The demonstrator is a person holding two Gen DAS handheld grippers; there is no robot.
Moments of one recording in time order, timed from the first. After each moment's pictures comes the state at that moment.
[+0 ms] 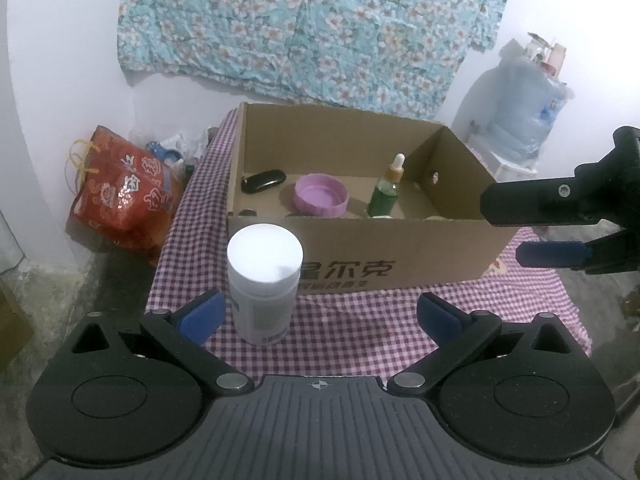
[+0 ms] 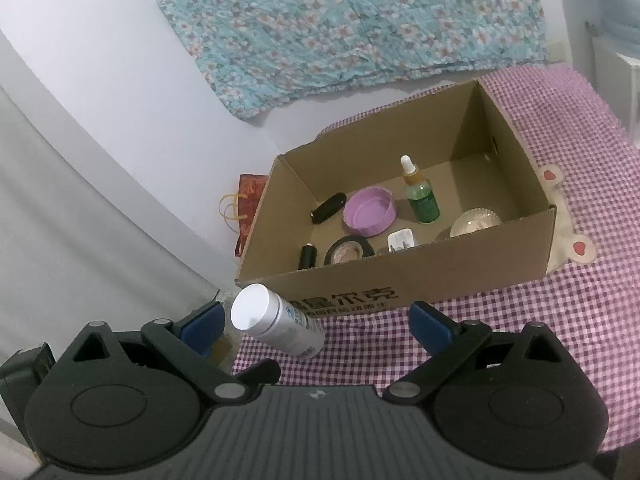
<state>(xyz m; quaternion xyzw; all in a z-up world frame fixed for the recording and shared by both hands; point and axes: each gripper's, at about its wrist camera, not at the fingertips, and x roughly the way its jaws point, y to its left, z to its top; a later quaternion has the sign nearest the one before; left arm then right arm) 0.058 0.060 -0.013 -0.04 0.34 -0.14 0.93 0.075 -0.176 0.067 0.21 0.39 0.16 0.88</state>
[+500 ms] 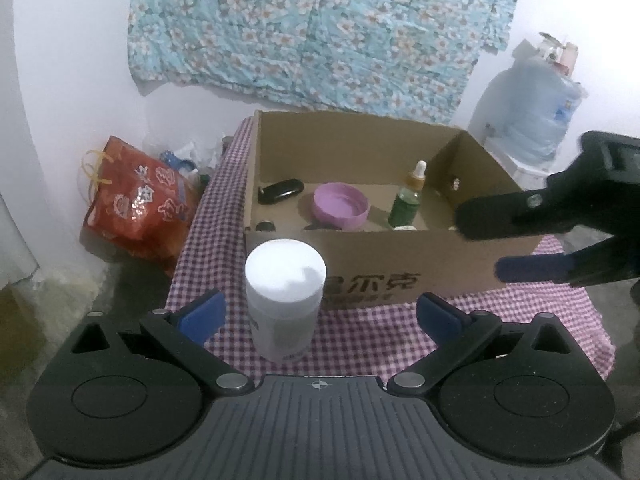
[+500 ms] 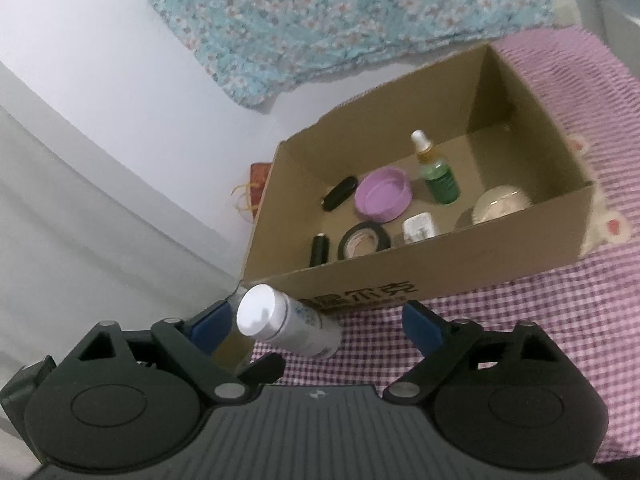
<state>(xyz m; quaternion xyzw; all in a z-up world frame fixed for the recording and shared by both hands) 0.073 0.061 -0.016 -0.02 0.33 -0.12 0.94 0.103 -0.169 0.043 0.25 0.41 0.19 0.85</state>
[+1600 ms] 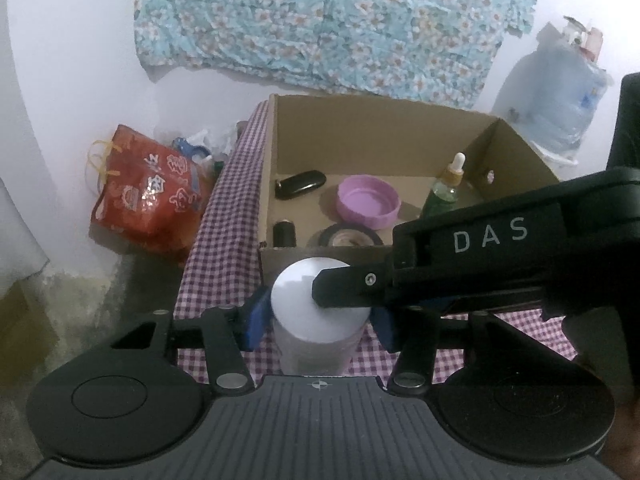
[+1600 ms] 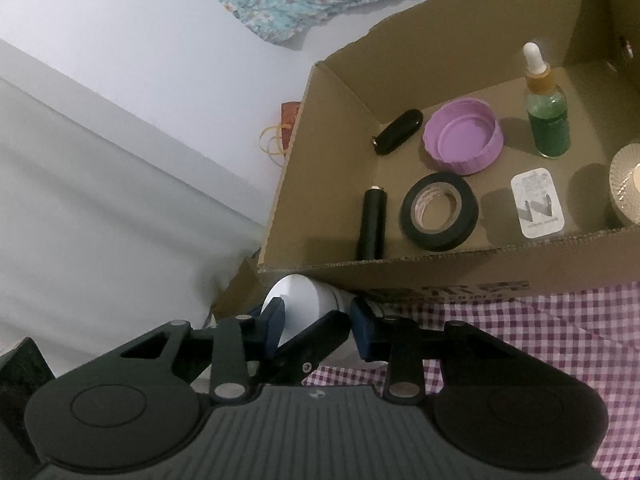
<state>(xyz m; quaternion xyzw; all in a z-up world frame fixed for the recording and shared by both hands) 0.106 0.058 -0.023 -0.01 0.36 -0.09 0.93 0.166 -0.105 -0.005 0.26 0.48 0.26 0.80</state>
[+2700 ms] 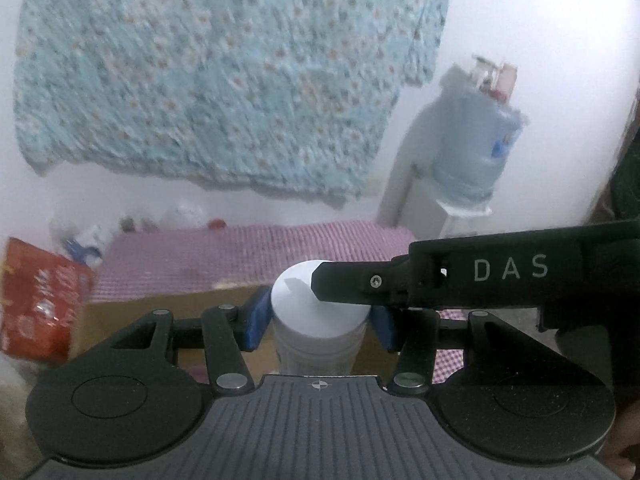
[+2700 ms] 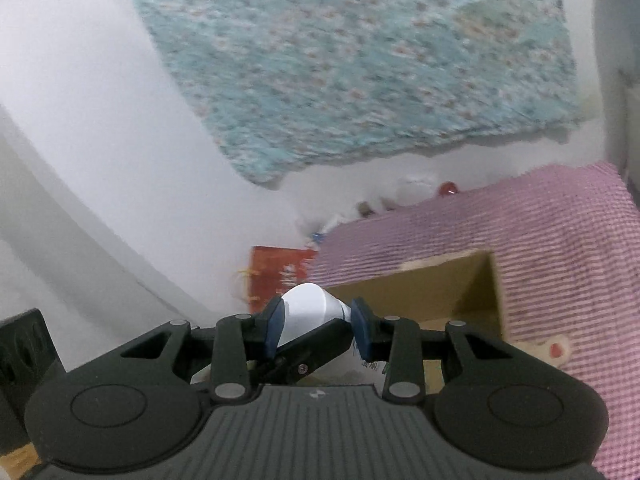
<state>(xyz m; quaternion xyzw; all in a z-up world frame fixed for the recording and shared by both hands) 0.212 -0.118 0.079 -0.01 0.30 -0.22 0.93 0.236 -0.263 0.128 0.24 0.34 0.20 0.89</state>
